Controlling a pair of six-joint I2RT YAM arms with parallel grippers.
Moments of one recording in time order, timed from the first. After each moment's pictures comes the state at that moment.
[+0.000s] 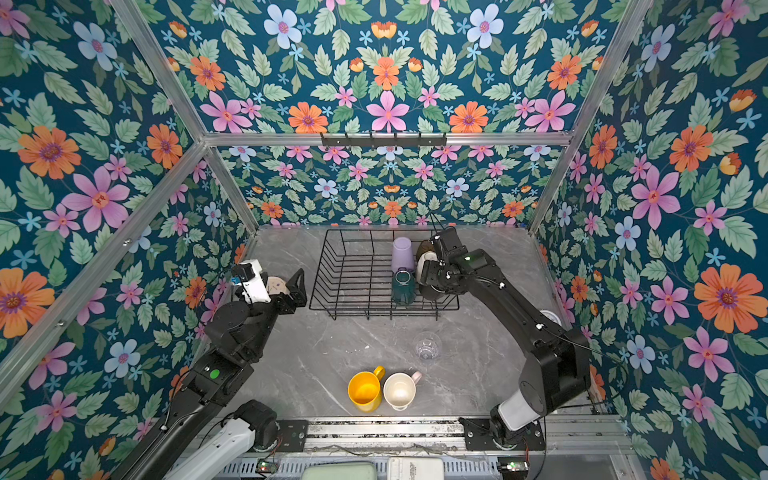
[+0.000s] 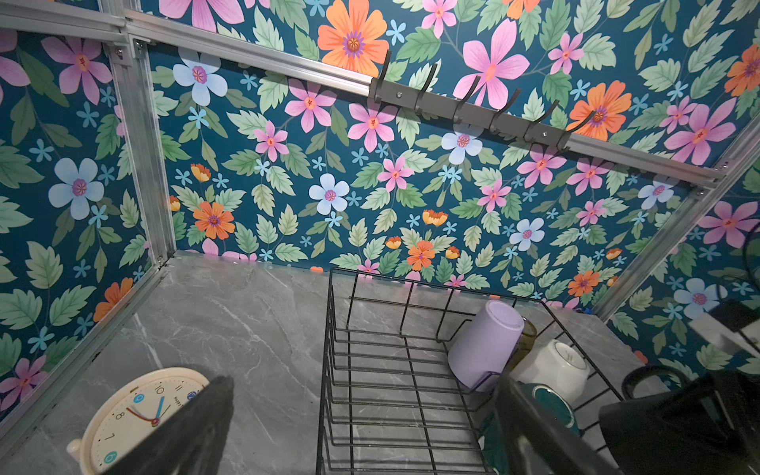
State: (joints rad) left arm -0.52 0.63 0.68 -0.09 -0.37 -0.26; right arm 0.43 1.56 1.41 -0.87 0.05 0.61
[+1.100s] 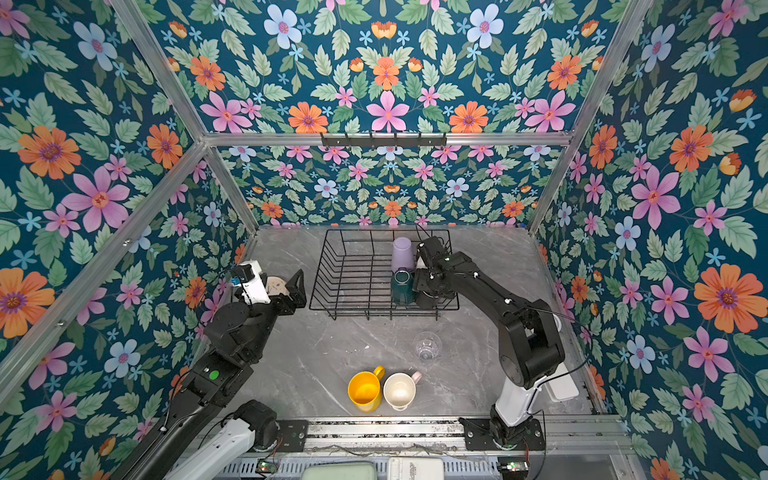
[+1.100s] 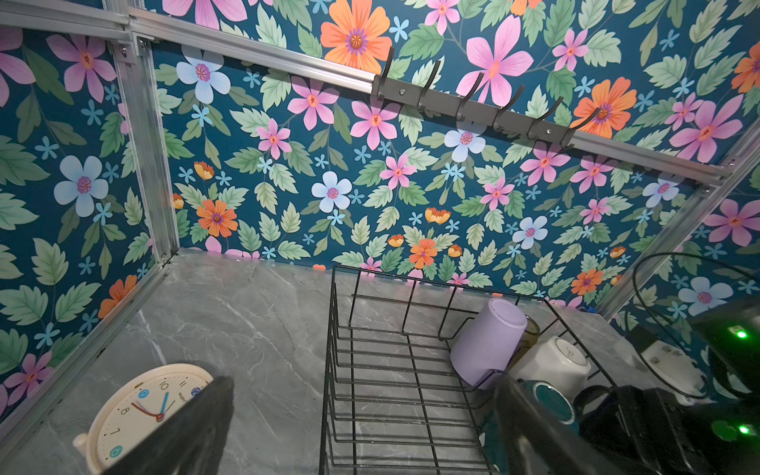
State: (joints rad) left arm -0.52 0.62 0.67 -0.10 -0.38 -0.26; right arm 0.46 1.73 1.39 -0.79 0.07 0.63
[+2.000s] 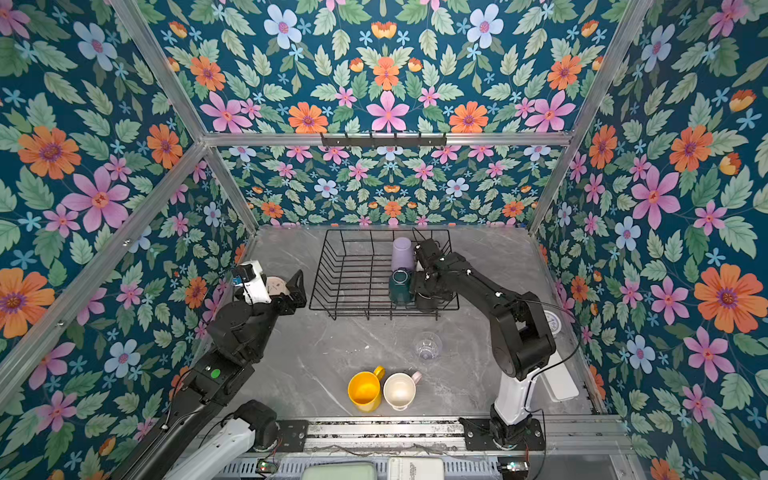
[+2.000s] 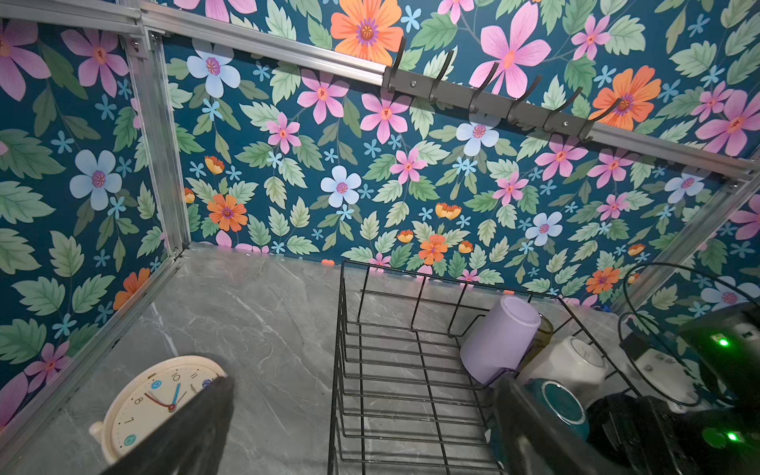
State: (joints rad) left arm -0.52 0.63 0.67 -0.11 -0.41 -0.26; right arm 0.46 1.81 1.41 -0.77 0.06 0.63
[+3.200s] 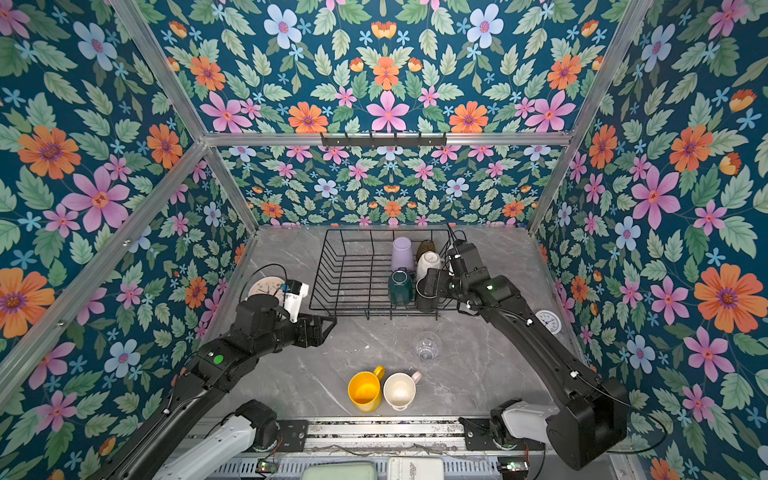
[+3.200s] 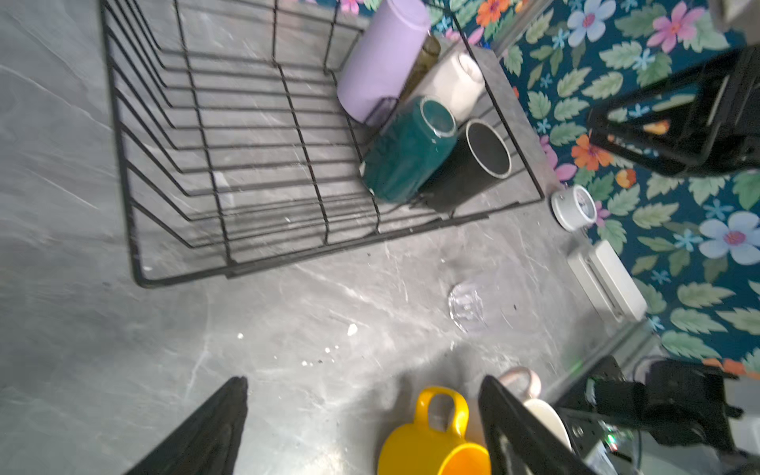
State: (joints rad) left arm -0.56 0.76 0.76 -0.66 0.22 -0.39; right arm 0.42 1.24 1.15 -0.68 0.00 0.50
